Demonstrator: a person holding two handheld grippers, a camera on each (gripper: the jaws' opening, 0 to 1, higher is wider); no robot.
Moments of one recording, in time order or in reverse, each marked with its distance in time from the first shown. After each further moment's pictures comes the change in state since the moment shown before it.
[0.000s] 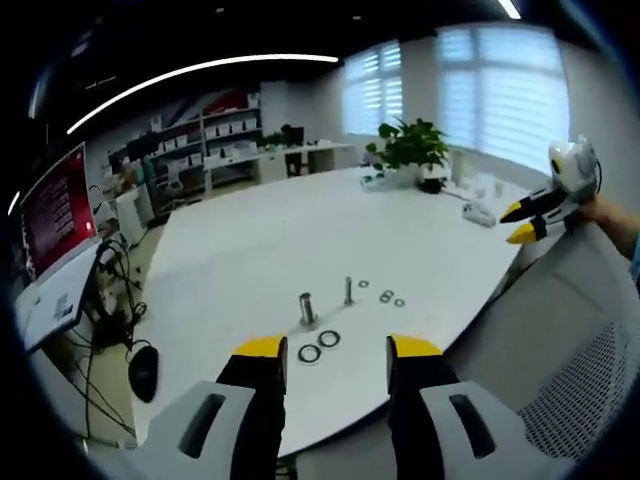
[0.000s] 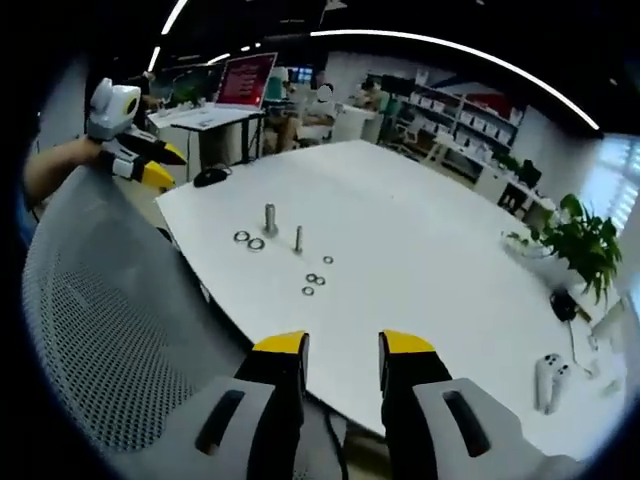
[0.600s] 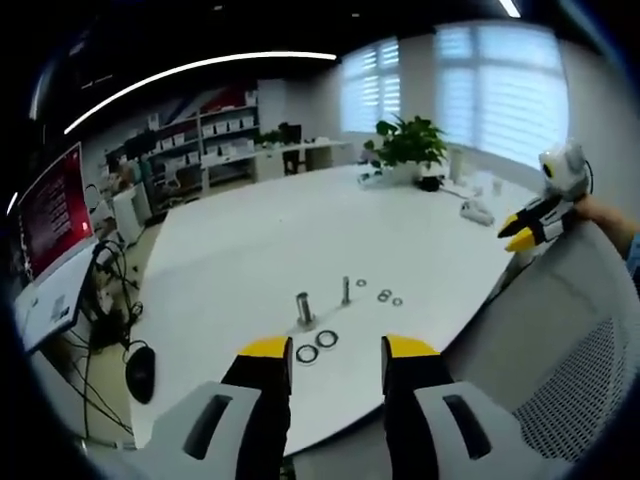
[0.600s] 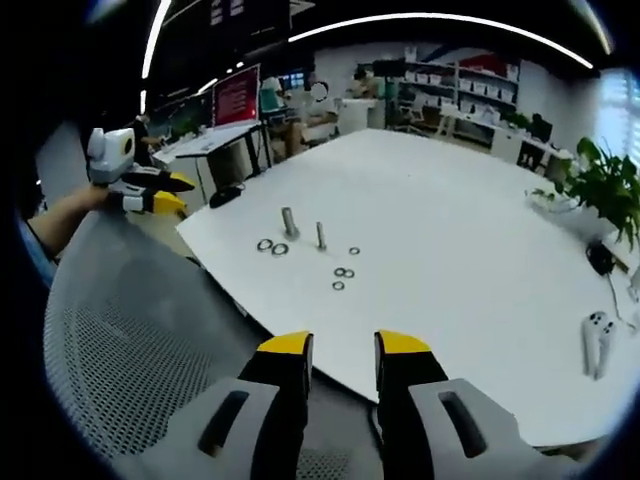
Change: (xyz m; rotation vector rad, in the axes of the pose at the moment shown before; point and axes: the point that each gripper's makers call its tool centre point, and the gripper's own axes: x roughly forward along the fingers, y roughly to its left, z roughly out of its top) left arm 0.002 -0.003 0.004 -0.024 -0.008 -0.032; right arm 0.006 0.015 -0.010 0.160 0.019 0.137
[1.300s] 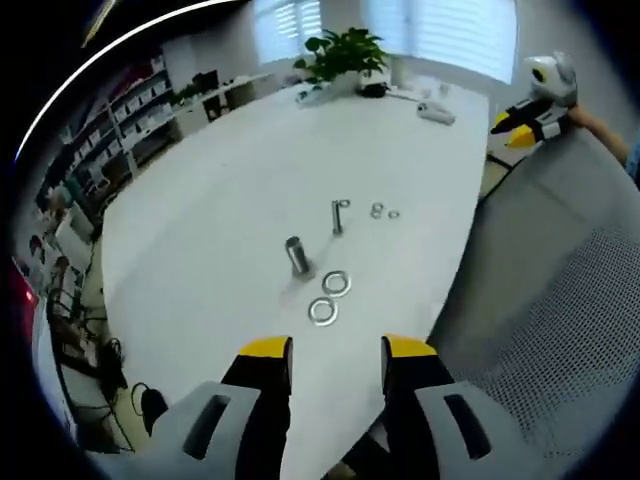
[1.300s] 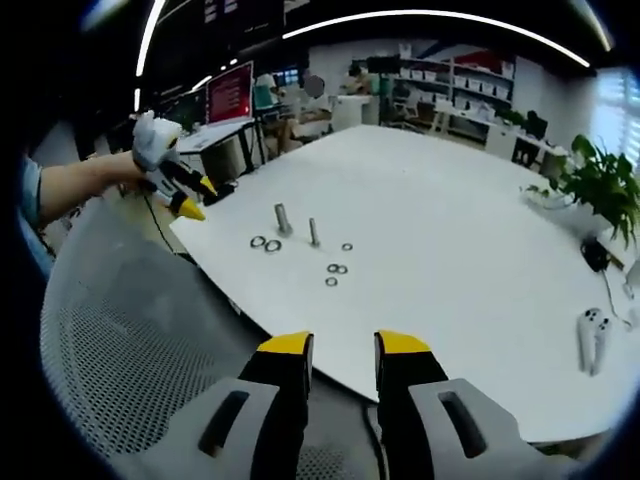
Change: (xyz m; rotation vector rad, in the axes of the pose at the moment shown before) left arm 0.069 0.041 -0.052 0.347 0.438 -0.254; right arm 0.000 -0.005 -0.002 0.006 0.018 -0.030
